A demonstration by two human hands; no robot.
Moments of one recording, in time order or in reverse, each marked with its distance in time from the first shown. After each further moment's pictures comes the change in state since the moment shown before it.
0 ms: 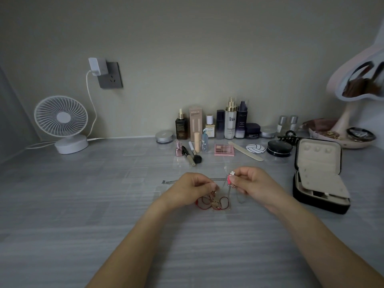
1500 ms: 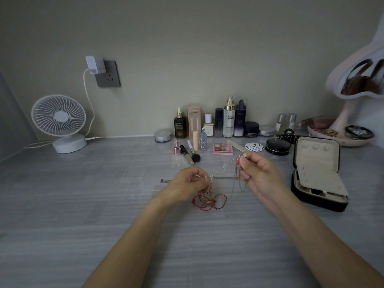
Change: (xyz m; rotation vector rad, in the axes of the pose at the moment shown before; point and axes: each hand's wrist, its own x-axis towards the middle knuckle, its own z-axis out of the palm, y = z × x) left_hand -0.003 0.008 -0.002 -0.121 0.060 -0.067; right_hand 0.000 -0.007 0.000 0.547 0.164 -0.155
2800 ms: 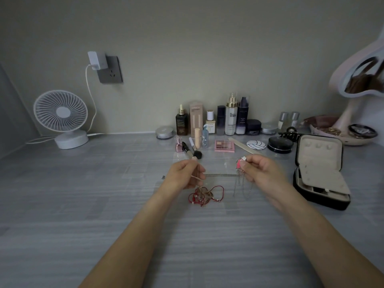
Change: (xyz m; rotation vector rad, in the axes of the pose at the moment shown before) left_hand 0.005 0.003 -0.004 -0.219 0.215 -0.140; right_hand 0.000 0.001 -0.010 -0.455 0.017 0.028
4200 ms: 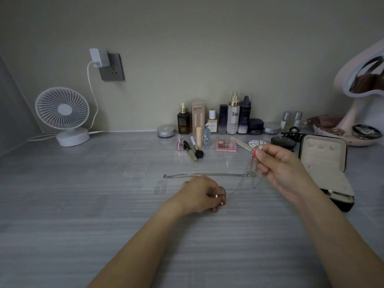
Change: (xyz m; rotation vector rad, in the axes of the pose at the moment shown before) left_hand -0.002 -0.025 0.015 0.871 -0.323 0.263; right_hand 0.002 -0.016 -0.022 0.357 -0.064 -0.003
